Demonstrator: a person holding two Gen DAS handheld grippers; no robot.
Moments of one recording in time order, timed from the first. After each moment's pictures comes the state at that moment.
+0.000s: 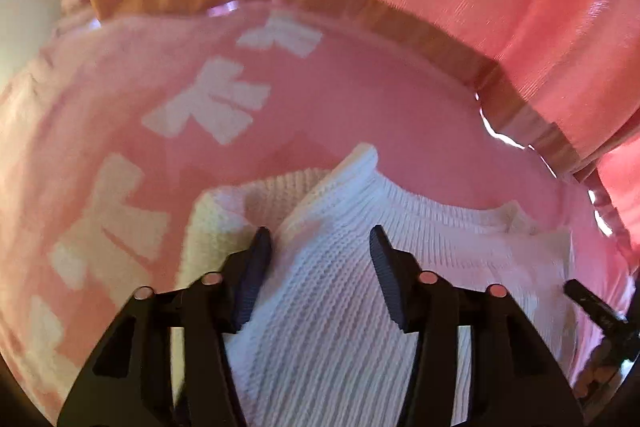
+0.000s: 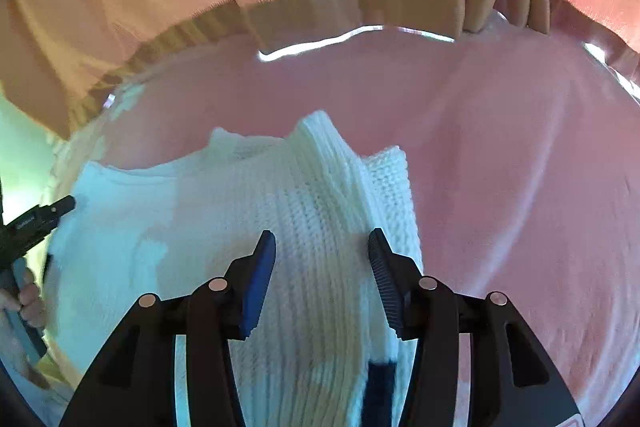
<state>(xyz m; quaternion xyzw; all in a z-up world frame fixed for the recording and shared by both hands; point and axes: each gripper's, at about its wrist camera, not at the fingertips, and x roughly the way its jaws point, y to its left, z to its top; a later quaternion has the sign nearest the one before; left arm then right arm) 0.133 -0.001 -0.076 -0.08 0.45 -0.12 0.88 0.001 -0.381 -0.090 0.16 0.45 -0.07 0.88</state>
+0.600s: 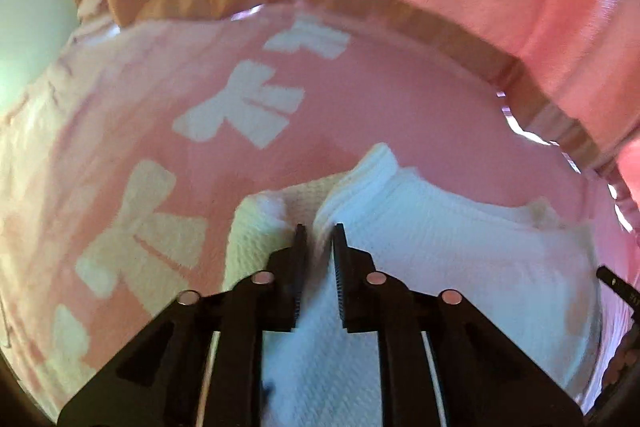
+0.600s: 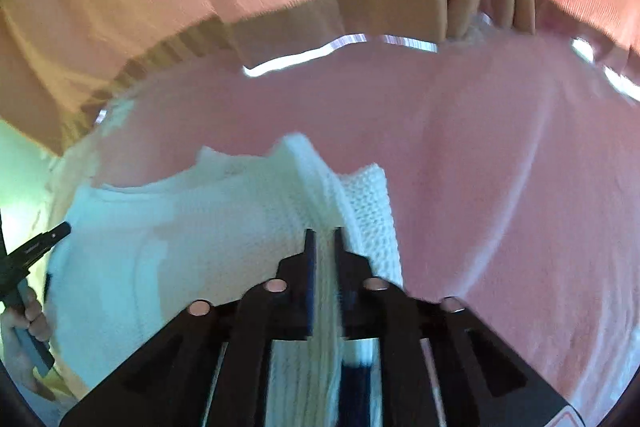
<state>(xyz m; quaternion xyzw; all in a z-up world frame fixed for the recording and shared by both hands) 0.121 0.012 -0.067 -0.04 0.43 -0.10 0.90 -0.007 -0.391 -0.069 0.17 0.43 -0.08 0.88</state>
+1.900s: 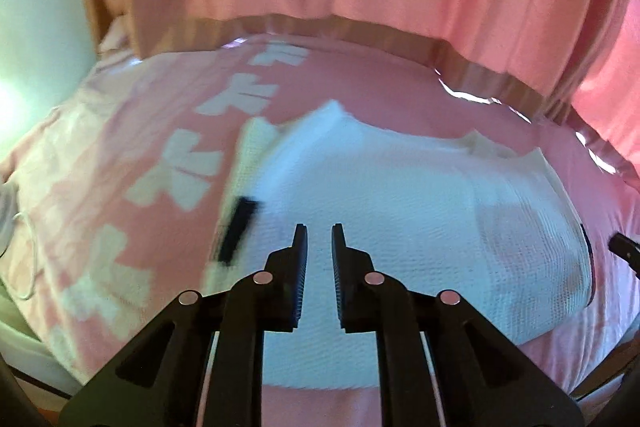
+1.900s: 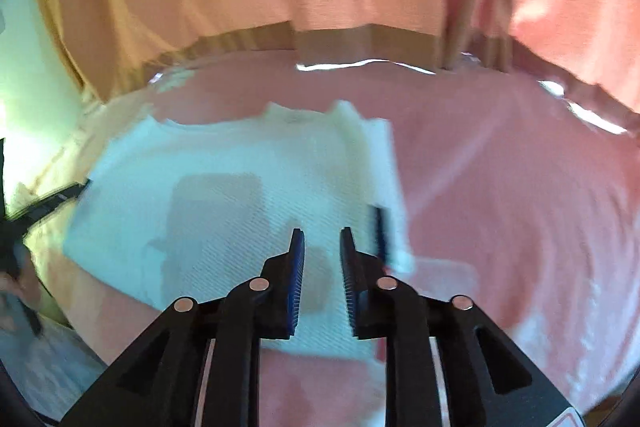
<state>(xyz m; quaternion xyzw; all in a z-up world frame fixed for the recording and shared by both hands) -0.005 0.001 -0.053 0.01 0.38 -0.13 0.92 -0.135 -0.318 -0.044 0.10 0.39 -0.05 0.91</state>
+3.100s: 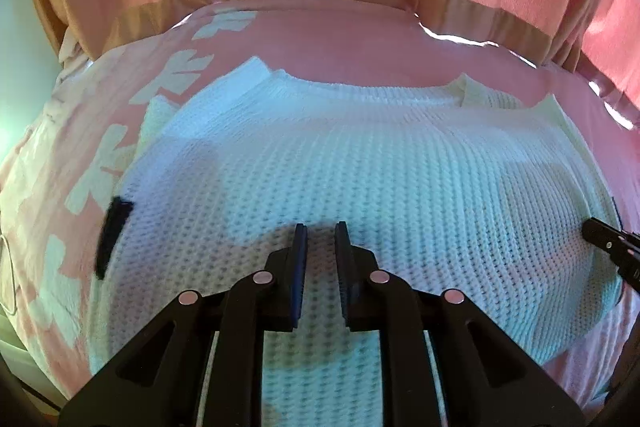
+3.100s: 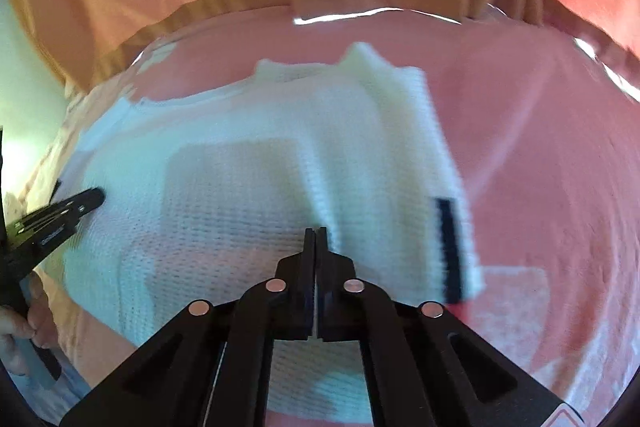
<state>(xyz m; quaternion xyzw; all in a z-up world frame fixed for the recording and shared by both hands) 0.017 -0.070 -0.094 0.07 0.42 -0.12 0.90 -0.088 -0.333 -0.100 0.13 0.44 -0.06 0.89</state>
